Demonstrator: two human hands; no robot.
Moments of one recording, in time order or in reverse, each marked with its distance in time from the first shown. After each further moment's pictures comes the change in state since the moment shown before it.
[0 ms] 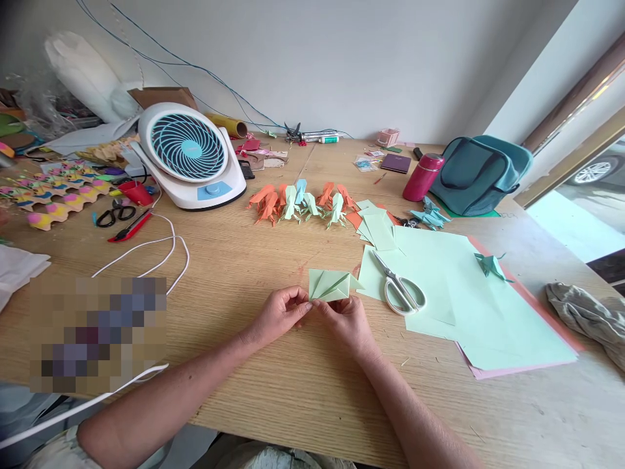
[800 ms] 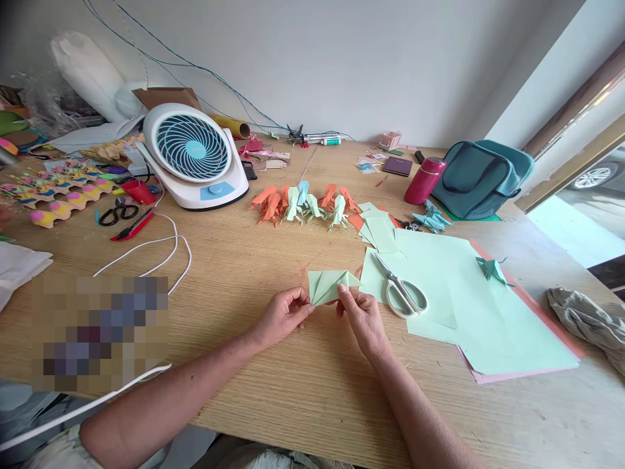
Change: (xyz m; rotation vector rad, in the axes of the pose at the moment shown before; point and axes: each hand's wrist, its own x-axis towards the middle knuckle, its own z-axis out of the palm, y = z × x) left_hand -0.001 0.001 0.000 0.020 0.013 0.025; right_hand -0.001 -0.007 -0.025 -0.138 0.048 0.026
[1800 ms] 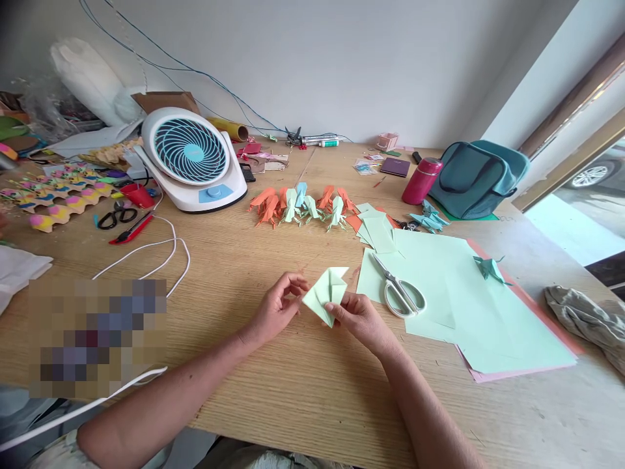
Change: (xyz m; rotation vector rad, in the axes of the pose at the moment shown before) left_hand 0.005 0.005 -0.008 0.021 0.109 0.139; right_hand 0.004 -0.010 -0.012 0.090 -0.349 0.004
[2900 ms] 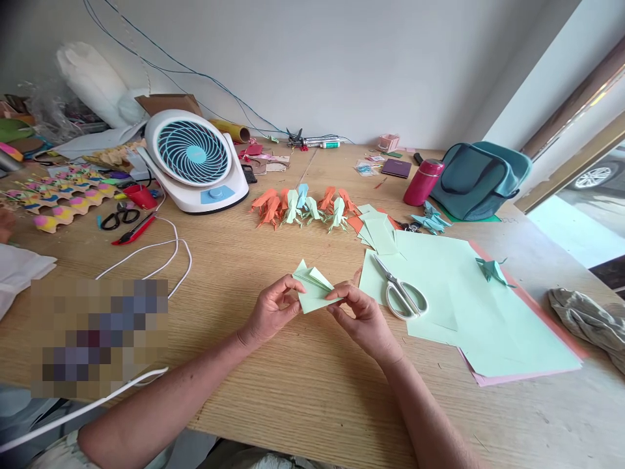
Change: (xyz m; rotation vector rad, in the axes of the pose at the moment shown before) left_hand 0.000 0.005 -0.007 -0.088 -0.018 0.146; right_hand 0.000 0.009 0.002 -0.048 0.119 -0.350
